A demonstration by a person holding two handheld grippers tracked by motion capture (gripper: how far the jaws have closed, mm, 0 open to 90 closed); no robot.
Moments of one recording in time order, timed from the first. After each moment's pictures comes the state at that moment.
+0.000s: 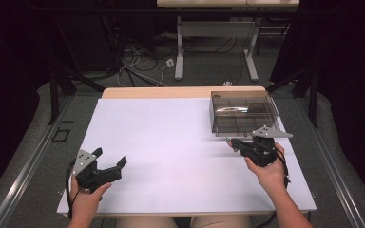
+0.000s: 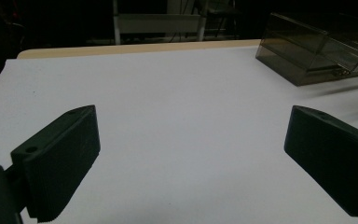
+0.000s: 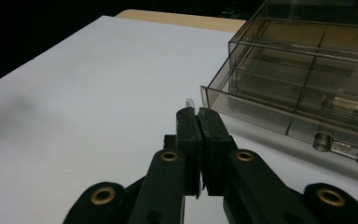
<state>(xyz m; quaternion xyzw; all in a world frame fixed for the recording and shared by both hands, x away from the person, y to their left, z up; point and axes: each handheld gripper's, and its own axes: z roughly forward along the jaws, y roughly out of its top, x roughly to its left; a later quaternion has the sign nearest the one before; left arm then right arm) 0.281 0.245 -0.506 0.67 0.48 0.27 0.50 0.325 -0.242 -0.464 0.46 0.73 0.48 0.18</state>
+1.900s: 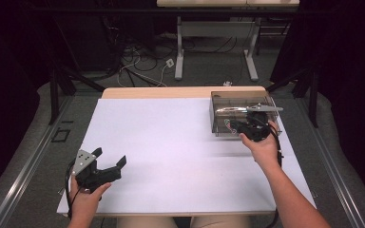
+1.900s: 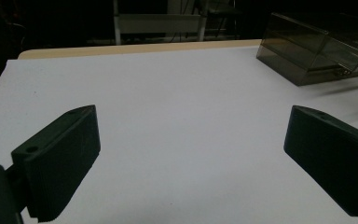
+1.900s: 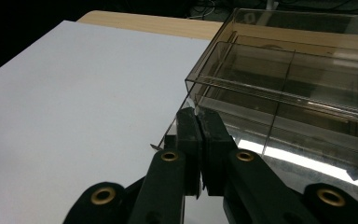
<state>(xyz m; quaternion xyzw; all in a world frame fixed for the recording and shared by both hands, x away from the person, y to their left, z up) 0.282 0.246 -0.506 0.67 0.48 0.27 0.50 0.393 -0.237 -0.449 0.50 0.72 0.44 0.18</state>
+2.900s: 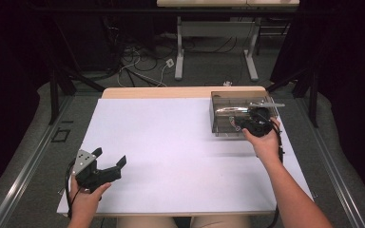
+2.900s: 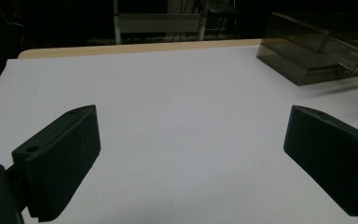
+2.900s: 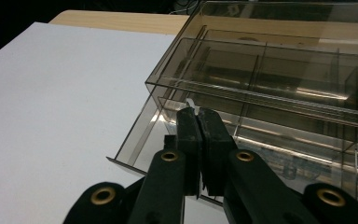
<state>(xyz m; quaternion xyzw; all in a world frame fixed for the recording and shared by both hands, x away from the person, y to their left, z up) 0.282 0.246 -0.506 0.67 0.48 0.27 0.50 0.413 -0.252 -0.457 0.53 0.71 0.43 0.18</state>
